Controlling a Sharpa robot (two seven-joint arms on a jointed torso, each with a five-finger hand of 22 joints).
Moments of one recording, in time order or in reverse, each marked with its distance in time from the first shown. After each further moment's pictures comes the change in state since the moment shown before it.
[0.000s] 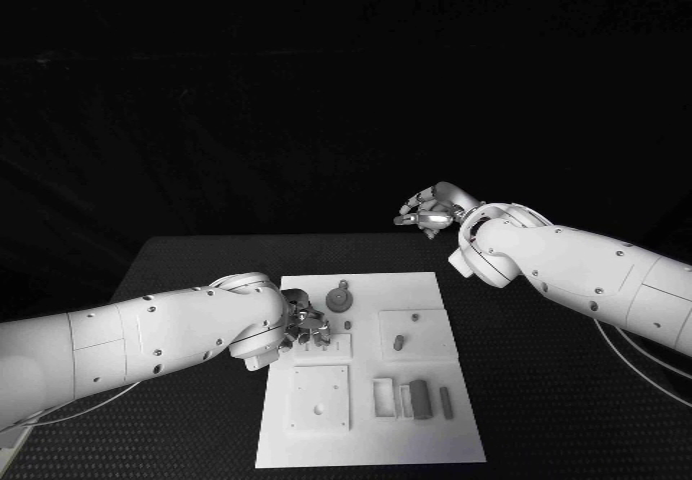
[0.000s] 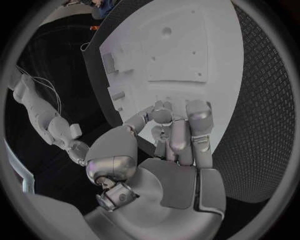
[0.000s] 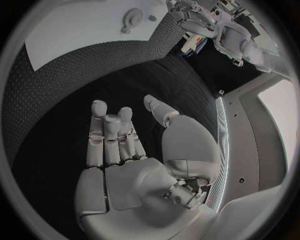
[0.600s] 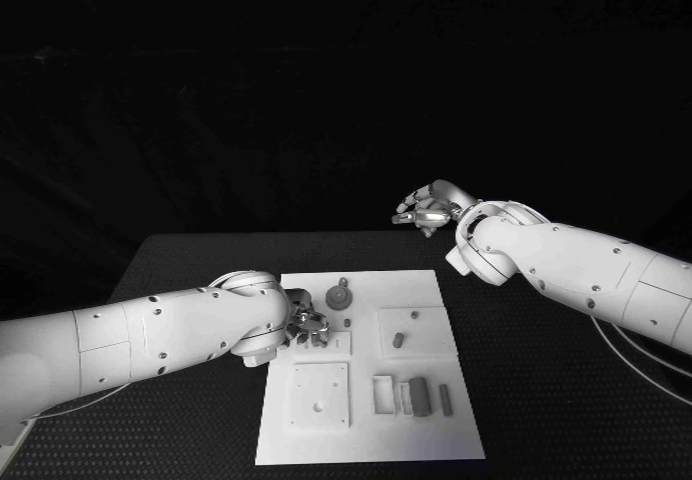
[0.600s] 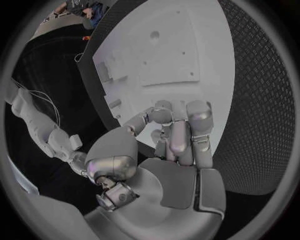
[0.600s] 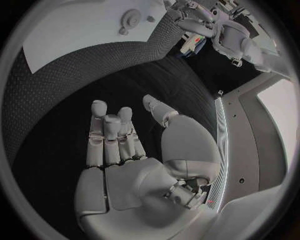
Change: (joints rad) left arm -0.005 0.014 0.000 -0.010 -0.095 0.056 -0.008; left_hand -0.016 0.016 -0.004 0.001 -0.006 0.005 0.005 0.000 0.057 0.012 0.001 -0.009 -0.004 0.012 0.006 0.008 0.001 0.002 -0.007 0.007 0.011 0.000; right arm 0.000 0.008 0.000 0.000 0.000 0.005 0.001; right_hand 0.012 0.012 0.000 -0.015 0.000 0.001 0.003 0.000 -0.002 0.000 0.000 0.001 -0.003 -0.002 0.002 0.004 -0.002 -0.001 0.000 0.000 0.000 0.000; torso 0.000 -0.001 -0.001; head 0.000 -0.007
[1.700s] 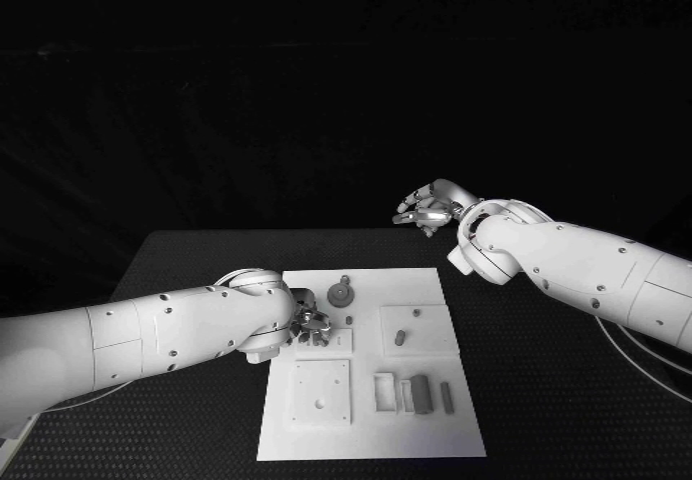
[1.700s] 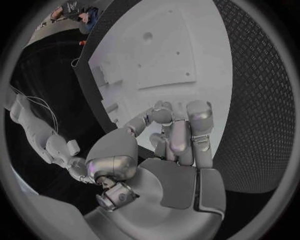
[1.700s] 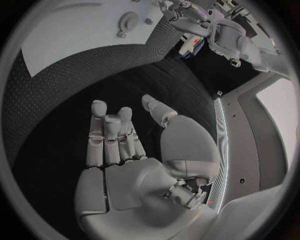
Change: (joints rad) left arm -0.012 0.019 0.001 -0.028 -0.035 0.029 0.000; left_hand -0.016 0.016 0.002 0.000 -0.020 0.002 0.002 0.000 0.140 0.000 0.000 -0.001 -0.001 -0.004 0.008 -0.005 -0.014 0.002 -0.003 0.004 0.004 0.001; right arm 0.000 -0.002 0.000 0.013 -0.001 0.015 -0.001; right_hand 0.002 0.010 -0.004 -0.017 0.000 0.000 -0.001 0.000 -0.001 0.000 0.000 0.003 -0.003 -0.002 0.002 0.004 -0.002 -0.002 0.000 0.000 0.000 0.000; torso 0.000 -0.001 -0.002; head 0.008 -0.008
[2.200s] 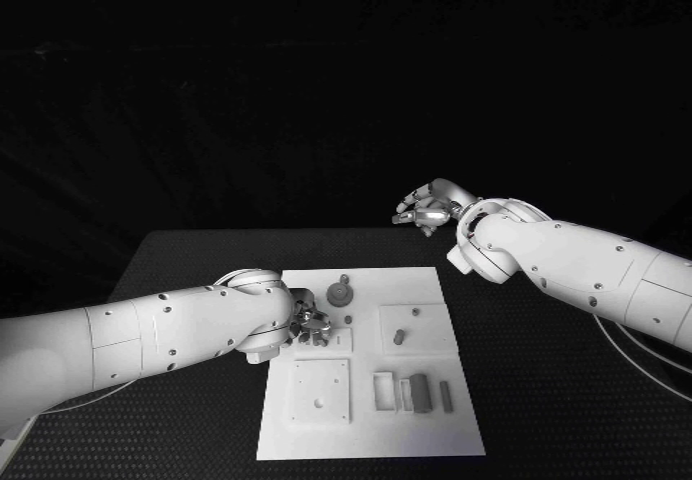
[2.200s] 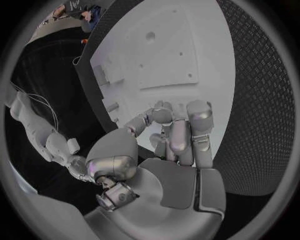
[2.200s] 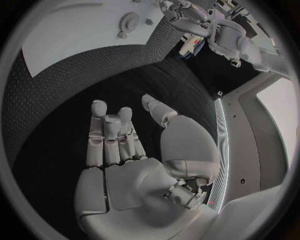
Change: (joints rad) left arm -0.002 0.003 0.000 -0.006 0.020 -0.005 0.005; left_hand 0.000 0.000 0.000 0.000 -0.008 0.000 0.000 0.000 0.051 0.001 0.002 0.000 0.000 -0.005 -0.002 -0.007 -0.010 0.000 0.000 0.000 0.000 0.000; right arm 0.000 0.002 0.000 -0.007 0.000 0.008 -0.002; right_hand 0.000 0.000 0.000 -0.006 0.000 0.005 0.001 0.000 -0.001 0.000 0.000 0.004 -0.001 0.000 0.000 0.000 -0.001 0.008 0.000 0.000 0.000 0.000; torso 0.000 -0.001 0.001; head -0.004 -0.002
